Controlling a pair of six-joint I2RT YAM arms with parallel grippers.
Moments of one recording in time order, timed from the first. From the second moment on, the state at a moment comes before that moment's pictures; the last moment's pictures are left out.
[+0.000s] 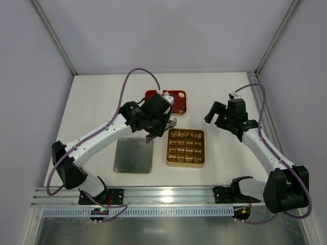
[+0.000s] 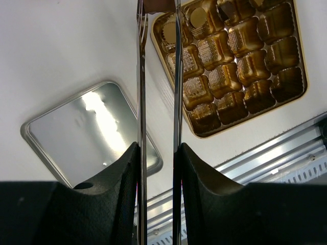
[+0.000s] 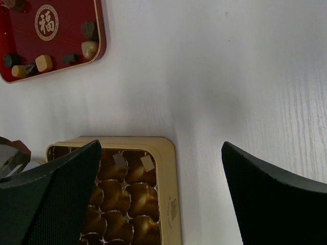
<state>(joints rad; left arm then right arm) -0.90 1.54 1.56 -1.03 -0.15 -0.39 0.16 1.19 0.80 -0.34 -0.05 0.51</state>
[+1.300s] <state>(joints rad) -1.01 1.43 1.38 -1.03 -0.12 -0.45 0.16 1.19 0.80 -0.34 -0.02 0.52</state>
